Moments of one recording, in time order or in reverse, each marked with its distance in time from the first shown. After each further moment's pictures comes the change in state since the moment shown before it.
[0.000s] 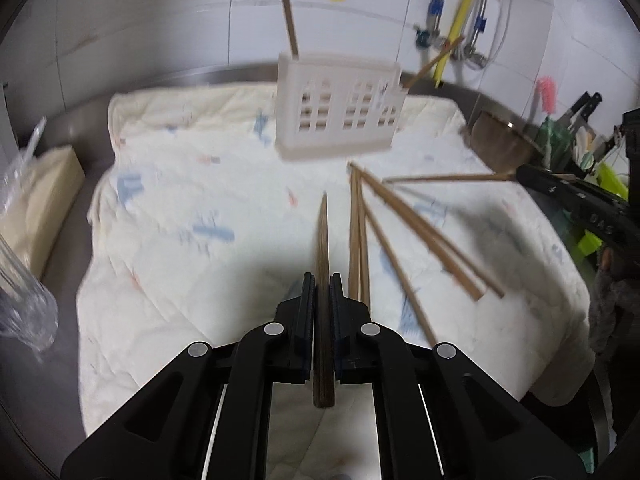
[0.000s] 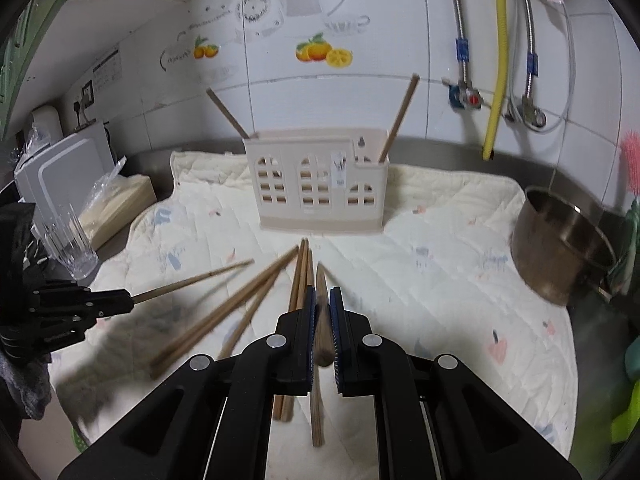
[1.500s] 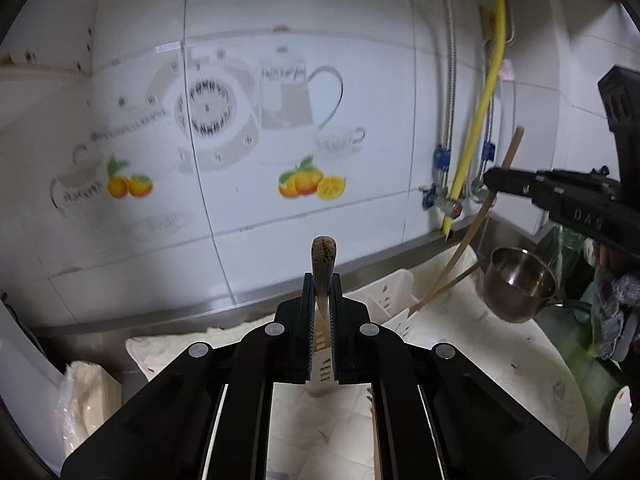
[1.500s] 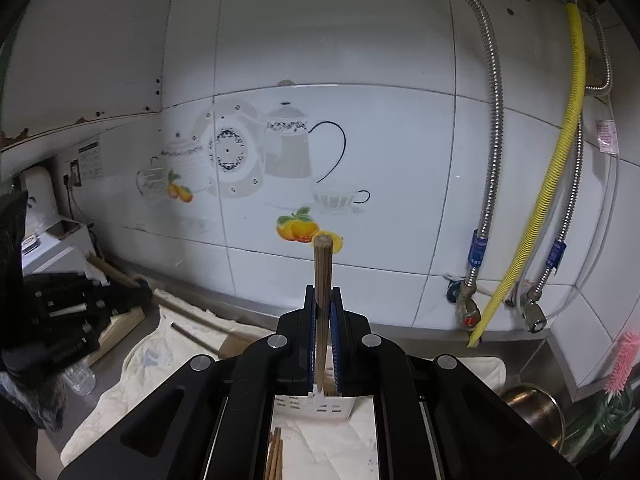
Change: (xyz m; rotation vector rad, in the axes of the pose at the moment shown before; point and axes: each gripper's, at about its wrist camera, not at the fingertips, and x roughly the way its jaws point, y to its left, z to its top) left arm -0.027 -0.020 0.238 0.142 -0.272 0.056; right arm 0.003 -0.028 0.245 -0.070 -0.174 -0.014
